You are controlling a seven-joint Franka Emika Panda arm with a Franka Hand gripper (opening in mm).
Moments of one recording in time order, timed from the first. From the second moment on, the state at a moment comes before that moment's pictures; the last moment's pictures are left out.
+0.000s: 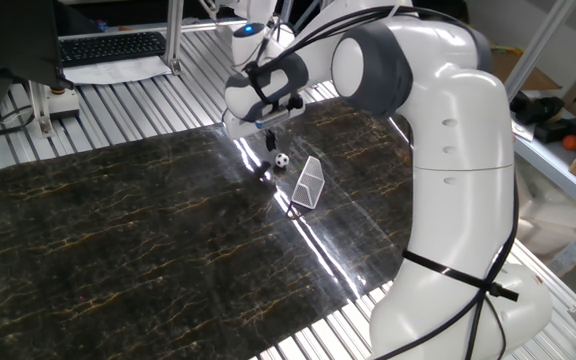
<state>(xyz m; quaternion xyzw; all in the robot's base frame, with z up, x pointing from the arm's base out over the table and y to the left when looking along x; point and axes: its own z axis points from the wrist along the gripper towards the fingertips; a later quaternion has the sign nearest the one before) 0.634 -0.162 0.079 -0.06 -0.98 0.16 0.06</state>
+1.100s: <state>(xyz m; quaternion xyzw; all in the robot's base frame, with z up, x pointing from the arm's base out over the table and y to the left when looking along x) 0.641 -0.184 0.067 -0.25 -0.97 0.07 0.06</state>
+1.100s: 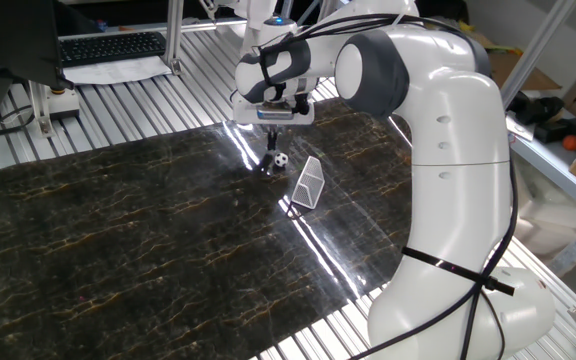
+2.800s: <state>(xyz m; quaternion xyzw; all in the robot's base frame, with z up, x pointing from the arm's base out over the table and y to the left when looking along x) 0.633 -0.188 0.068 -0.53 -0.85 0.02 0.02</state>
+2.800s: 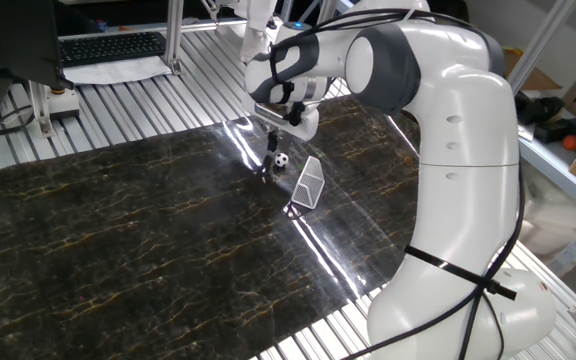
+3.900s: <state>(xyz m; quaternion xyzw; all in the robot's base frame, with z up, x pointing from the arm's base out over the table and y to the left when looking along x) 0.616 -0.175 0.068 -0.57 -0.81 0.13 0.08</state>
